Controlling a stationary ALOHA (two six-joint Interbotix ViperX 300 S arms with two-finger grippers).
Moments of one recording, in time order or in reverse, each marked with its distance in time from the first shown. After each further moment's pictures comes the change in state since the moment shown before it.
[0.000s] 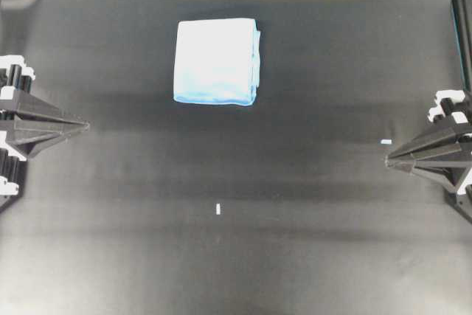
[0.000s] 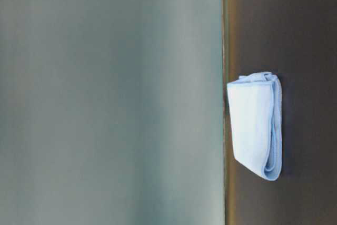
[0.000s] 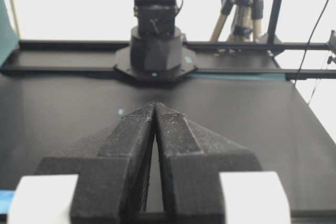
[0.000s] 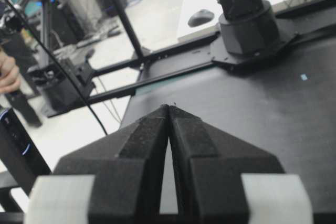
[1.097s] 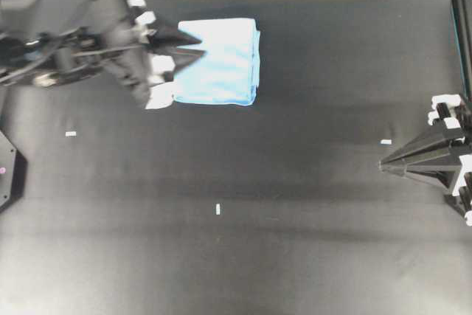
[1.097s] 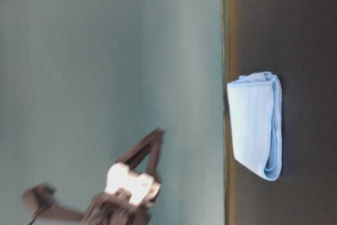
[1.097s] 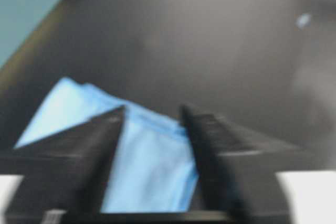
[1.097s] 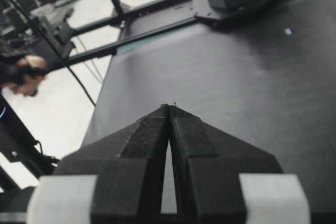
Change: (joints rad) left arm 0.393 0.871 -0.422 0.037 0.018 -0.080; right arm 0.000 -0.002 0.000 0.002 0.133 0.000
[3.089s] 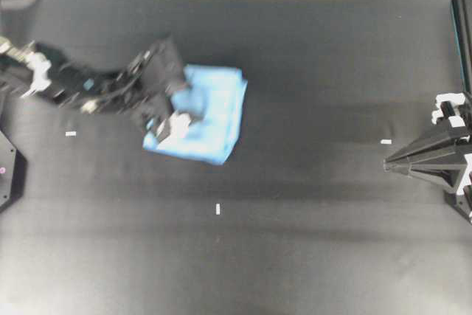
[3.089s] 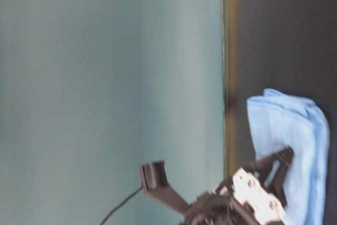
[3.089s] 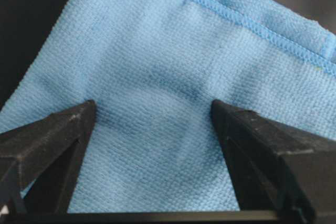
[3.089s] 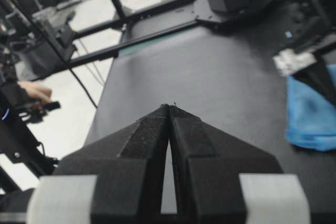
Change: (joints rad) left arm -0.100 0.239 0.098 0.000 0.095 -0.002; right arm 0.000 -0.026 0.002 0.000 0.015 0.002
